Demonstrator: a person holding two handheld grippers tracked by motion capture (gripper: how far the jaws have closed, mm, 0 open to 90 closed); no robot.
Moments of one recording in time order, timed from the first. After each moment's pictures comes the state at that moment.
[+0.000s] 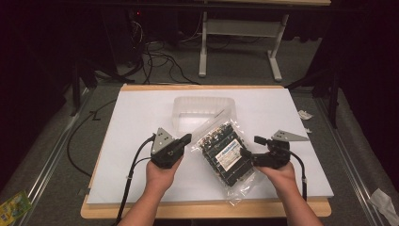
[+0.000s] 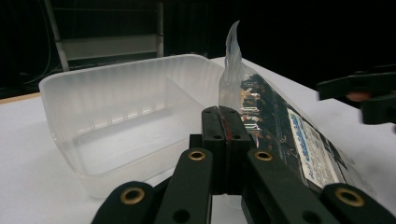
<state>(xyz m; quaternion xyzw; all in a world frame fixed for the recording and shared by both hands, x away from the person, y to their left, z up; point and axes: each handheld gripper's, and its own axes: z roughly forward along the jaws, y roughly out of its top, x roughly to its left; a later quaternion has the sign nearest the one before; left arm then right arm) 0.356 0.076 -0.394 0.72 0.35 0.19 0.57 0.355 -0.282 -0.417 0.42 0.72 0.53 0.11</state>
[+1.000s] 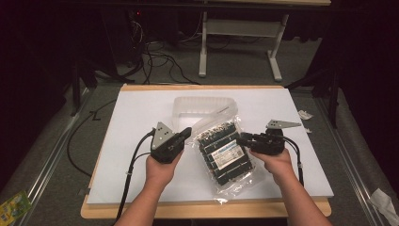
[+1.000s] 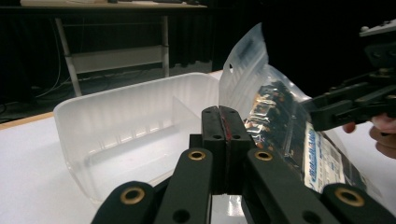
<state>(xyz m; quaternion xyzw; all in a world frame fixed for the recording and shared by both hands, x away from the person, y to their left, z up) 0.363 0.074 -0.377 0.72 0.34 0.21 0.57 0.392 -0.282 -0.416 0.39 0.74 0.54 0.05</state>
